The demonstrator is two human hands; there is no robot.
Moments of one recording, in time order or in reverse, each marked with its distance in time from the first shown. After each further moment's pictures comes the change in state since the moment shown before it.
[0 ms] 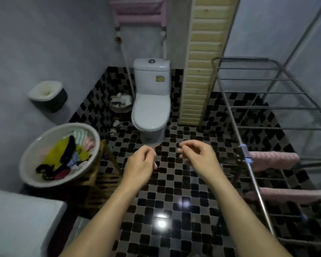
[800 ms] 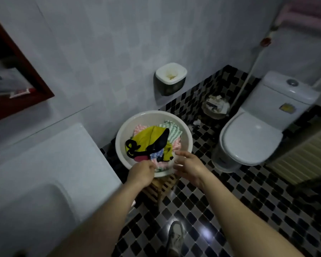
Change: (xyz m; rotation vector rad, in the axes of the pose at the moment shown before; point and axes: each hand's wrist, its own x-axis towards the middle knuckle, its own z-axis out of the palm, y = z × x) left_hand 0.098 -0.253 -0.178 0.251 0.139 -0.566; right_hand 0.156 -0.018 0.353 -0.010 -0.769 0.498
